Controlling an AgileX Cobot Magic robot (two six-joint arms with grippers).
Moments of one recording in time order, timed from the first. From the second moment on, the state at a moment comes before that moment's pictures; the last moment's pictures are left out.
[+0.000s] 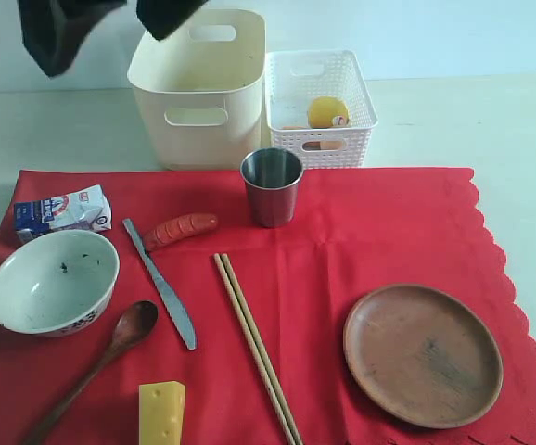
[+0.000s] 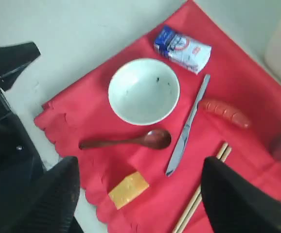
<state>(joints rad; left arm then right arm) -0.01 0.01 0.00 0.11 0.37 -0.13 0.93 1.67 -1.84 0.17 1.22 0.05</state>
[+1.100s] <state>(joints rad) -0.01 0.01 0.00 0.11 0.37 -0.13 1.01 1.71 -1.28 0.37 0.88 0.12</state>
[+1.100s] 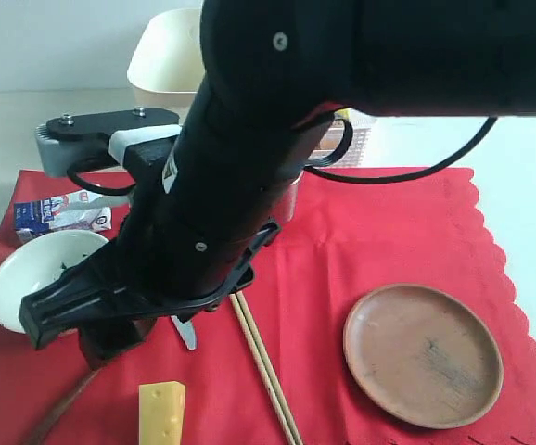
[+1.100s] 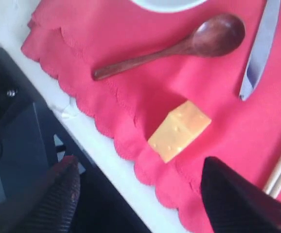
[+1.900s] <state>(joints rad) -0.01 0.01 0.00 0.11 0.37 -0.13 1.02 1.94 -1.28 0.31 0.85 0.37</state>
